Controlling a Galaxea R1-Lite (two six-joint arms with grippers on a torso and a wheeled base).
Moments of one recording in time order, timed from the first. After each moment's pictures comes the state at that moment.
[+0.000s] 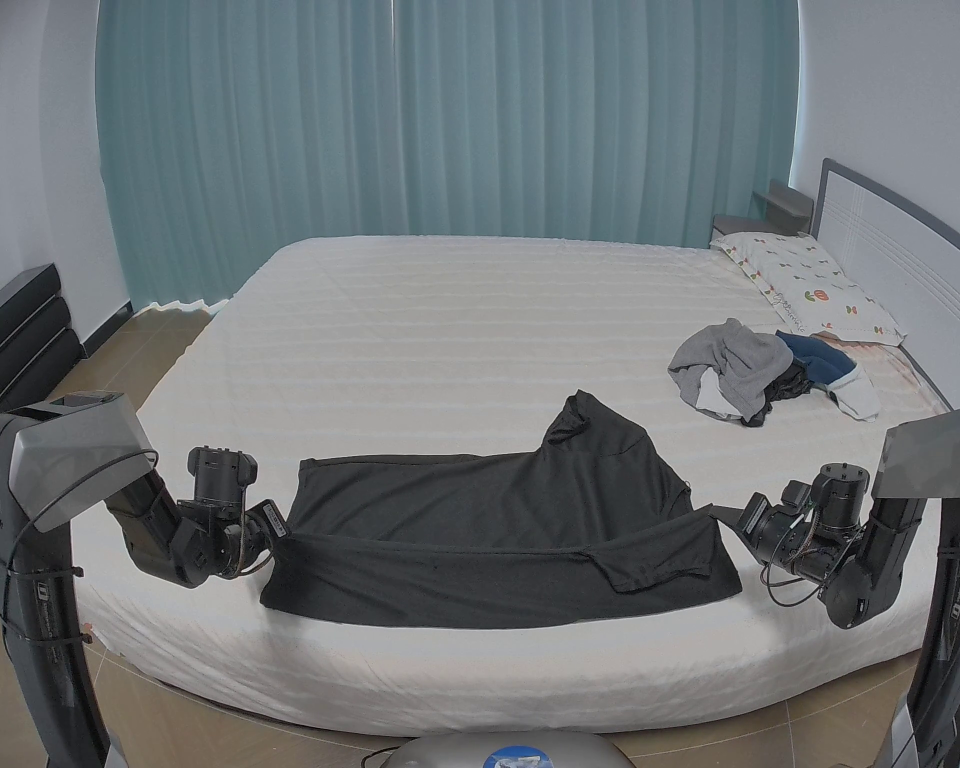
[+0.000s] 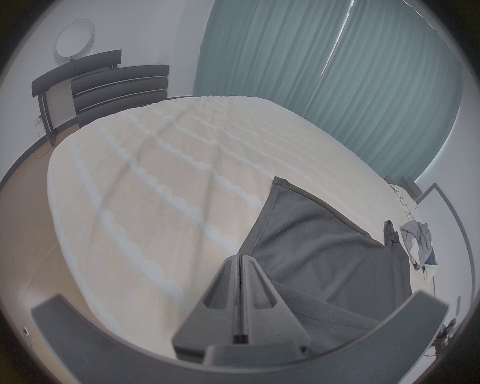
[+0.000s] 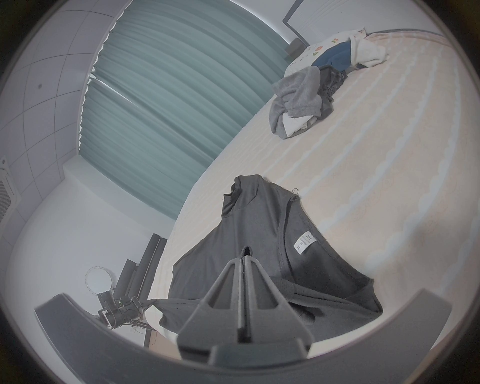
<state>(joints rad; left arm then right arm) -0.08 2.25 -0.78 -0.72 0.18 -0.62 0.05 2.26 -0.43 -1.49 0.35 0.76</state>
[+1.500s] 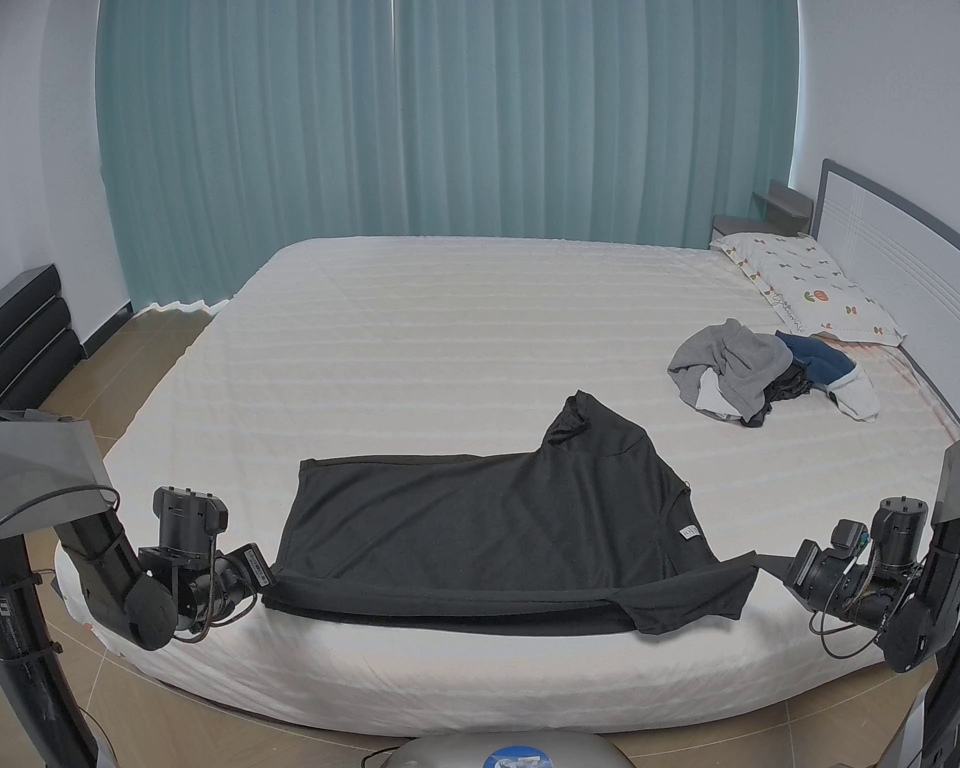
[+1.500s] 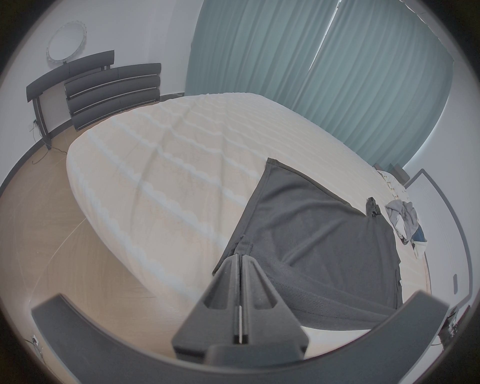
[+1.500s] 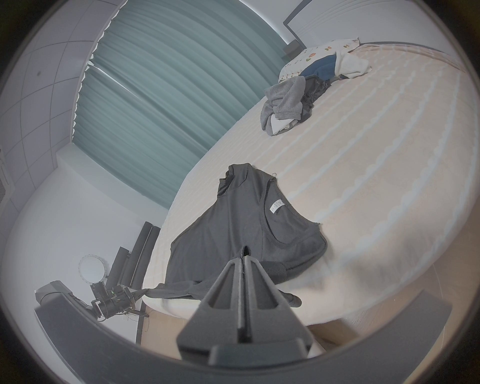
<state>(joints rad) -0.12 2.10 -0.44 -0.91 0.15 -0.59 -0.03 2.08 -0.07 -1.55 0.39 0.65</state>
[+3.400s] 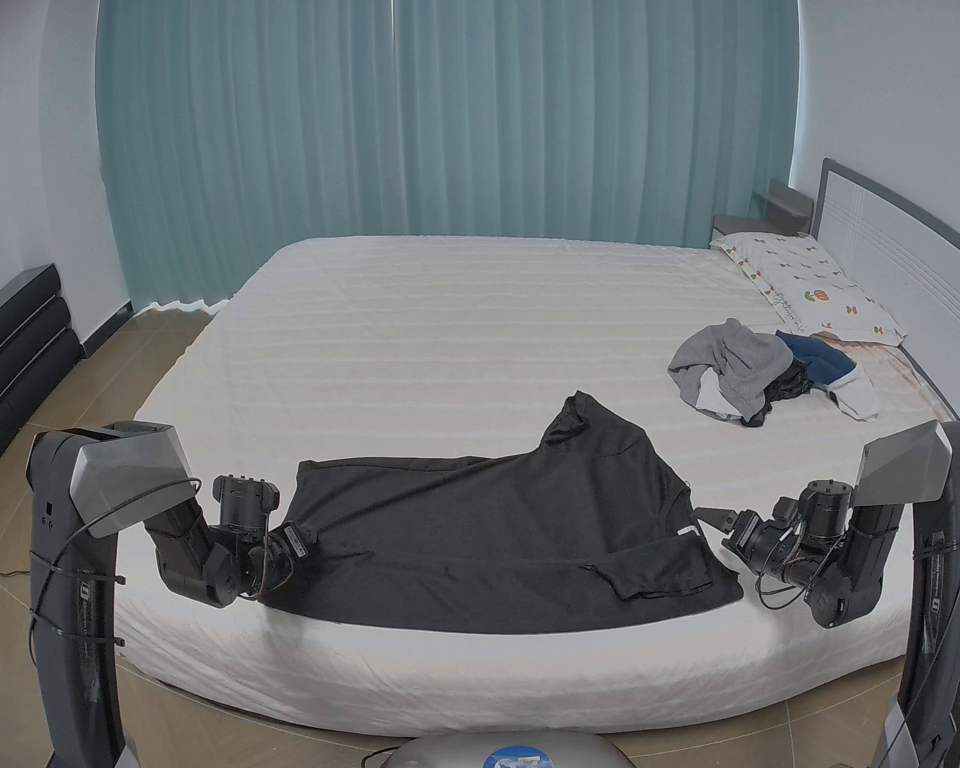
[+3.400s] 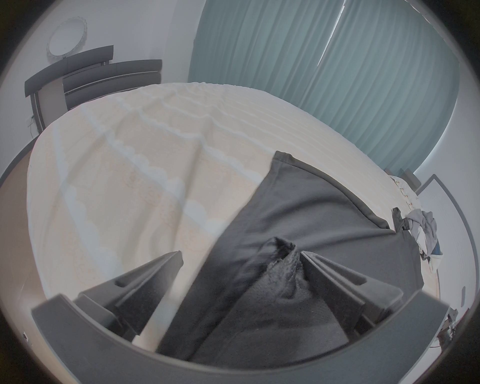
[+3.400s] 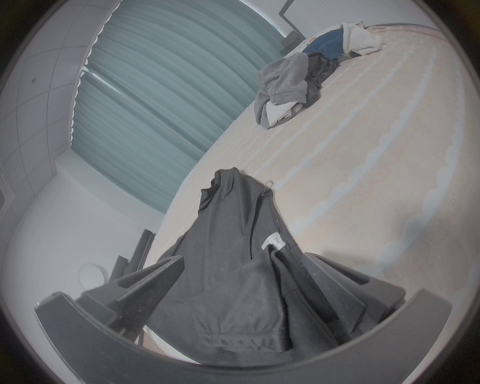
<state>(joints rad) -0.08 2.44 -0.85 -0.84 0.17 -0.60 -0.02 2.45 -0.55 -1.51 0.40 0.74</state>
